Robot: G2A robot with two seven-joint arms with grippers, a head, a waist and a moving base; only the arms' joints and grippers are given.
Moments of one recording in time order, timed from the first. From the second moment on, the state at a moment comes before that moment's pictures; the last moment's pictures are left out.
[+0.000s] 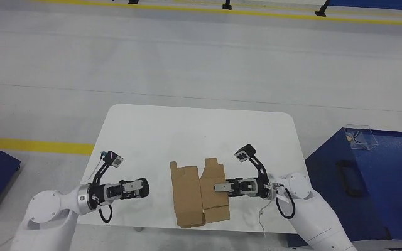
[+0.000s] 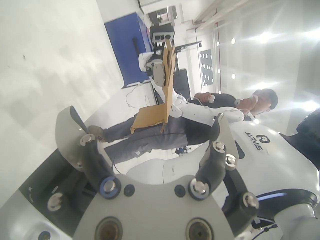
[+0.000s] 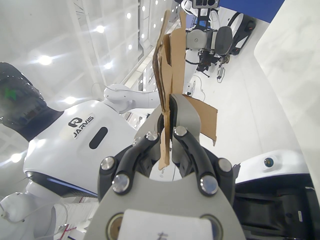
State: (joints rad) left arm 1.31 -1.11 -1.56 -1.57 -0.42 -0.25 -1.40; right arm -1.08 -1.06 1.07 -1.40 0.72 -0.43 1.32
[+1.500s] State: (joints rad) left arm 1.30 -1.19 -1.19 -1.46 -0.51 -0.85 -0.82; right arm -1.20 -1.05 1.25 -1.55 0.34 -0.77 0.96
